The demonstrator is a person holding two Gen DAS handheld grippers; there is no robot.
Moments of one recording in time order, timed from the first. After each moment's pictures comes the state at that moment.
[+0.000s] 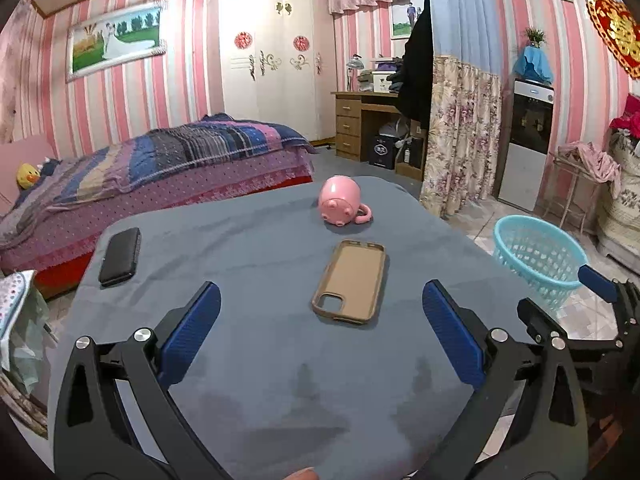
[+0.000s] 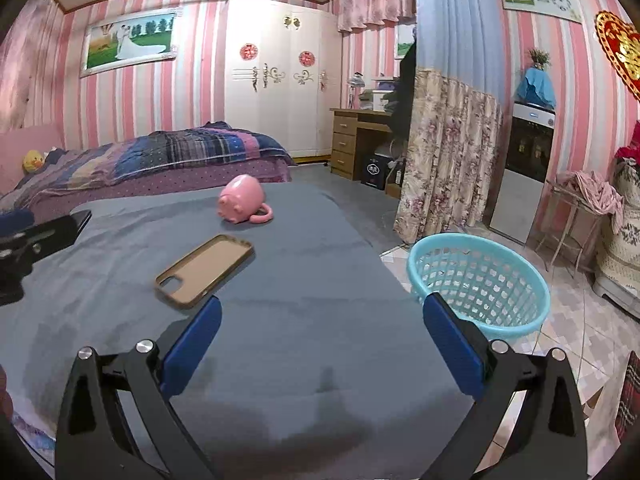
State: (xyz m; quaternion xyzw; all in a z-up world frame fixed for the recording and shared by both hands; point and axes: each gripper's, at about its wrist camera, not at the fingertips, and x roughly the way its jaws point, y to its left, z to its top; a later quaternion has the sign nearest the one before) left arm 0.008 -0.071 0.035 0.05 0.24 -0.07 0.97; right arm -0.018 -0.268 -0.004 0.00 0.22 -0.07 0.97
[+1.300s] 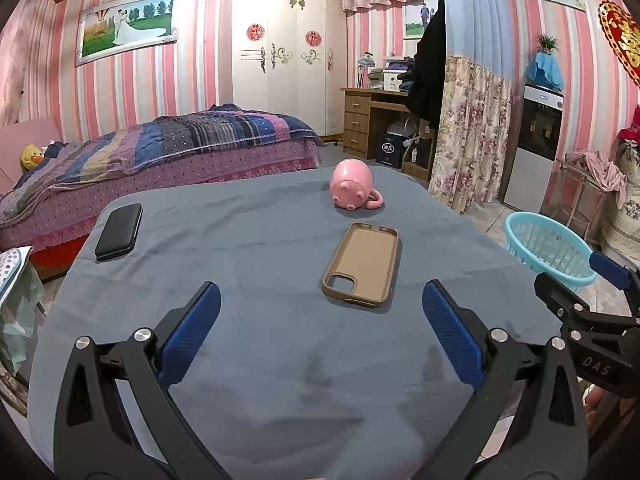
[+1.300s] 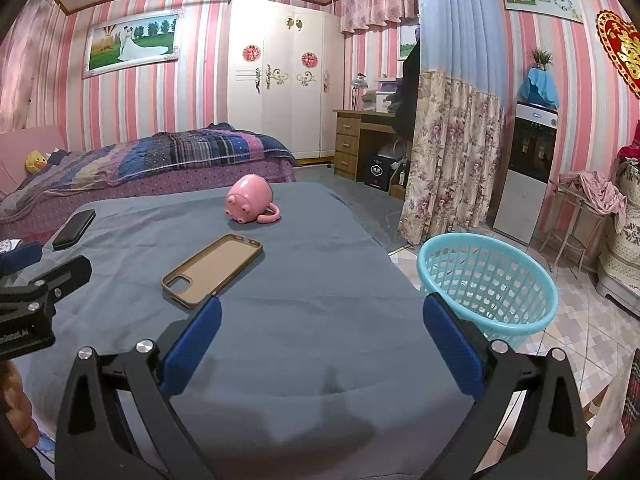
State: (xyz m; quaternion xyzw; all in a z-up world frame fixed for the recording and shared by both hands) left arm 0.014 -0.058 0.006 0.02 0.25 -0.07 0.97; right arm -0.013 -0.271 -0.007 0.01 0.22 -0.07 0.97
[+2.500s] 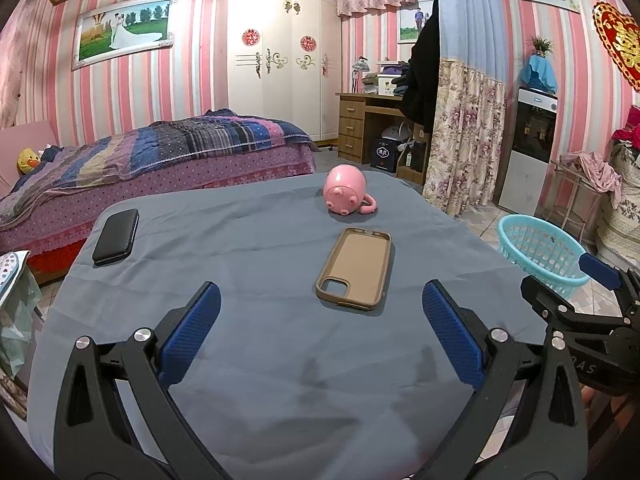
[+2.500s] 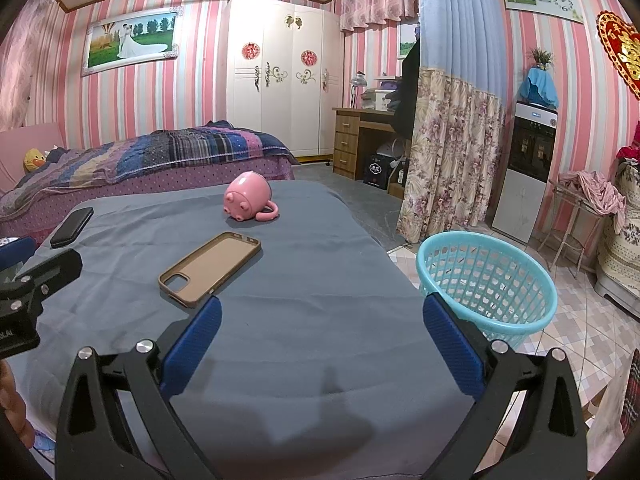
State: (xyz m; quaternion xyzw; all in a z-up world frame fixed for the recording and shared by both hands) left arm 0.007 -0.056 0.006 0.02 0.24 -0.08 0.97; right arm -0.012 -0.271 -0.008 0.01 0.22 -0.07 0.97
